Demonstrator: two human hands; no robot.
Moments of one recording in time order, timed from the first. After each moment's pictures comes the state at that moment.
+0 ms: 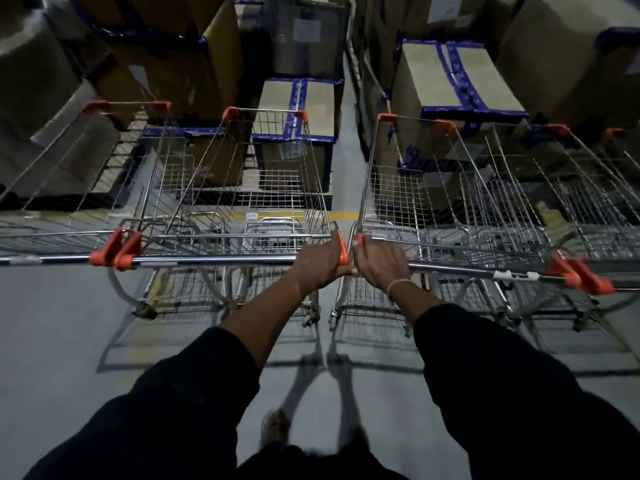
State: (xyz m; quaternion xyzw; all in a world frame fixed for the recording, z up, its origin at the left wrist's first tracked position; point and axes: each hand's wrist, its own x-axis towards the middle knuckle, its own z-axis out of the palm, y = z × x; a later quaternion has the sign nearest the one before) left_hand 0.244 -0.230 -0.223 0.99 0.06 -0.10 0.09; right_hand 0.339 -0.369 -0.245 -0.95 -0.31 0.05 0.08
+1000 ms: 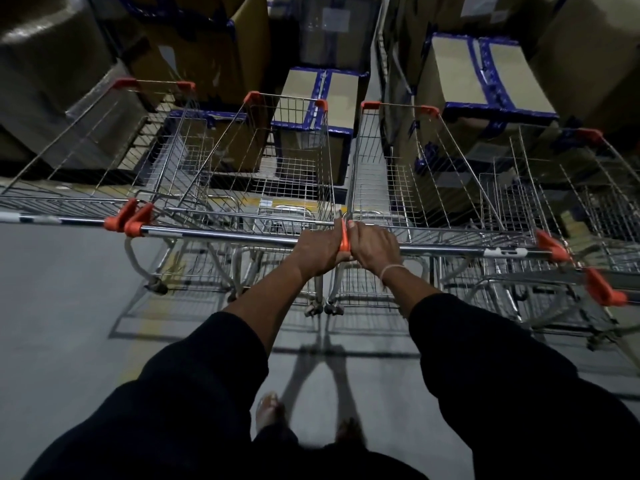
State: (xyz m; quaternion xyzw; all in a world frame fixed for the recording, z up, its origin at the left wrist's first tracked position) left_hand 0.240 -0.233 -0.234 0.99 0.10 -0.08 0.05; right_hand 0.342 -0.352 -0.248 -0.93 -0.33 0.05 0.13
